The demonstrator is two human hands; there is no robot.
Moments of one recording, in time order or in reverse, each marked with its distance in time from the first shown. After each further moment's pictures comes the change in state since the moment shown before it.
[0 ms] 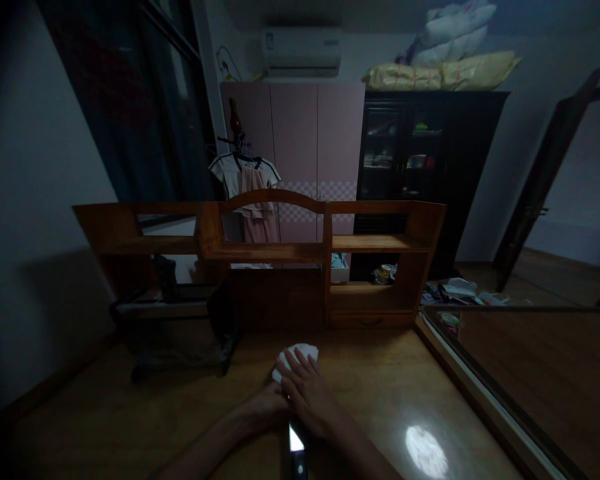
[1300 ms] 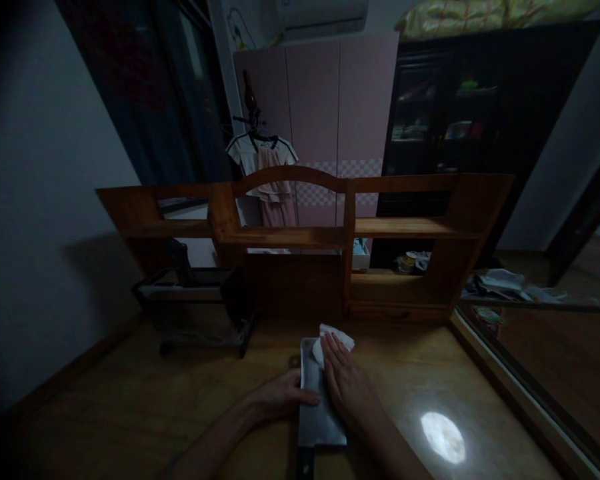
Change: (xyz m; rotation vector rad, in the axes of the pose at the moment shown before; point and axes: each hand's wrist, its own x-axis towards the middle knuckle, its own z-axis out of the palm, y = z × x) left_hand -0.002 0.005 -0.013 -0.071 -0.155 -0.122; right_hand -0.013 0.042 -0.009 -0.328 0.202 0.005
